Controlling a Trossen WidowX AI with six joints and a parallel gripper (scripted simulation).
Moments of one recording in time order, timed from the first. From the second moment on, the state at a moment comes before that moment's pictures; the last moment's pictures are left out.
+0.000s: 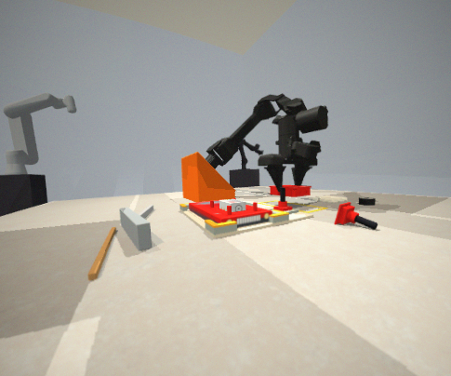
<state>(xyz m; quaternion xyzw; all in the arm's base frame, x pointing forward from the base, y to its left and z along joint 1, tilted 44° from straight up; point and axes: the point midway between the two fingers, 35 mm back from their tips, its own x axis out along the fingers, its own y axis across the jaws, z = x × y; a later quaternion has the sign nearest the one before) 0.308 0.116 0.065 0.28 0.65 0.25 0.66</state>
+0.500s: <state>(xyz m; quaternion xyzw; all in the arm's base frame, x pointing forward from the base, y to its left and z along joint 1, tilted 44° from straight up) 0.307 0.125 0.057 0.28 0.65 0.25 0.66</state>
